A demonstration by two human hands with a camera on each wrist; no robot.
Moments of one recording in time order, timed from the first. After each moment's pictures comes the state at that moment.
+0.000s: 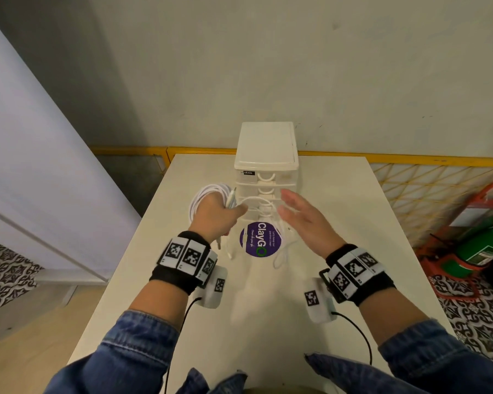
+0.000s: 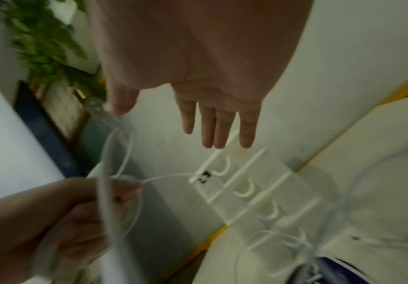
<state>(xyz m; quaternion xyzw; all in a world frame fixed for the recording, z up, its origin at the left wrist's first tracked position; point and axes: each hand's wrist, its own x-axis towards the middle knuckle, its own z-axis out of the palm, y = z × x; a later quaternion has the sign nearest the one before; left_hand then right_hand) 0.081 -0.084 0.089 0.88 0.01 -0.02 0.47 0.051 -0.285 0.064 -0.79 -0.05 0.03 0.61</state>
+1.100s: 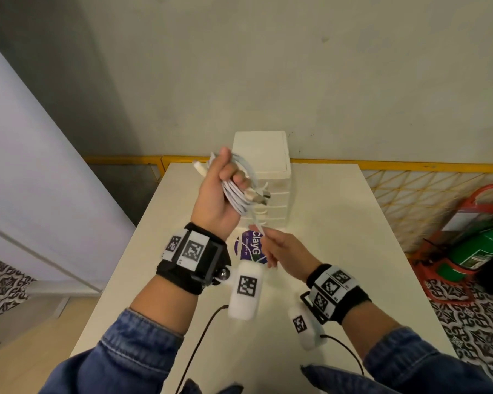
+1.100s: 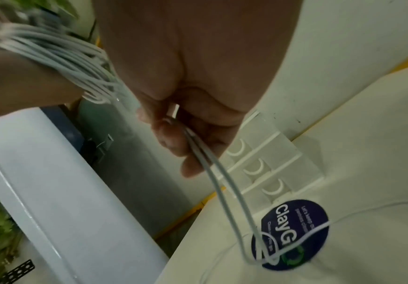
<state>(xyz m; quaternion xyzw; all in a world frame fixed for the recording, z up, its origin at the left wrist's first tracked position) 0.077 -0.121 0.151 0.25 -0.11 -0.12 0.95 0.045 -0.265 0.035 -0.79 -0.13 0.09 0.59</state>
